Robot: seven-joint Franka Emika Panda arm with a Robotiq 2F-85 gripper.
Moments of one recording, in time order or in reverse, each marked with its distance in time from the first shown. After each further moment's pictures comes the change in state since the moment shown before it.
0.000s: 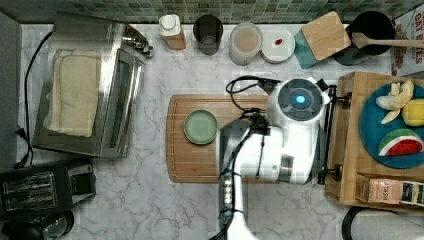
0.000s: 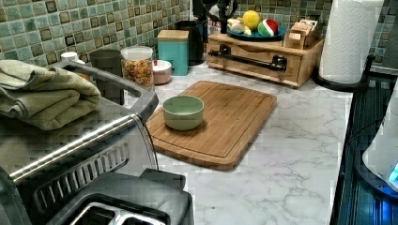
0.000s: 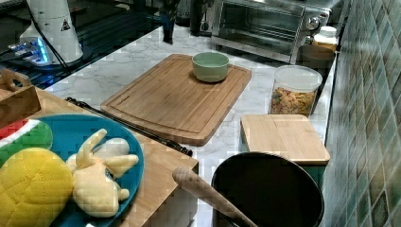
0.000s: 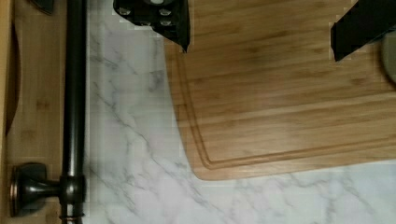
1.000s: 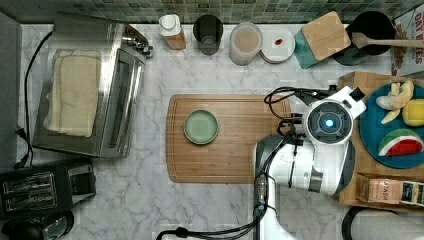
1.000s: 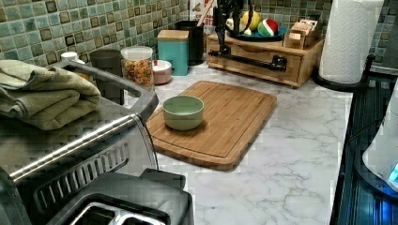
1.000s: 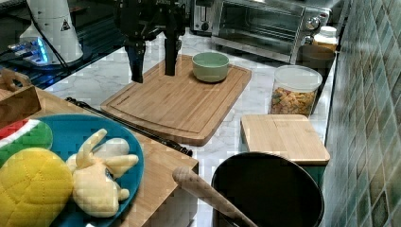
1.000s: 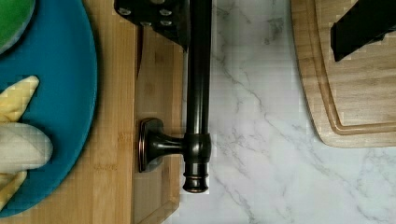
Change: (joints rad) arm -0.084 0.045 -0.070 -0.082 -0.214 0.300 -0.036
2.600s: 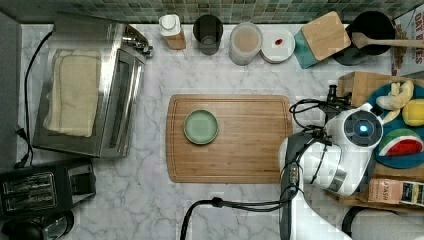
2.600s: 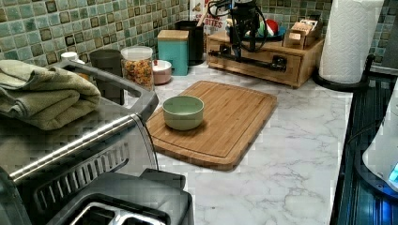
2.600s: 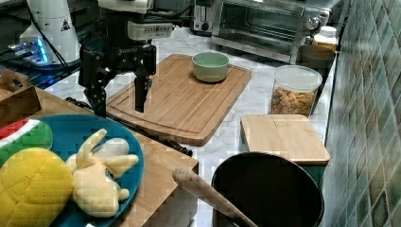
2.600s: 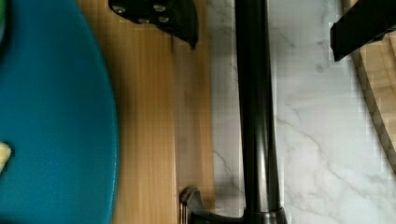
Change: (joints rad) arm -0.105 0.138 -0.034 0.012 0.123 0.039 -0.109
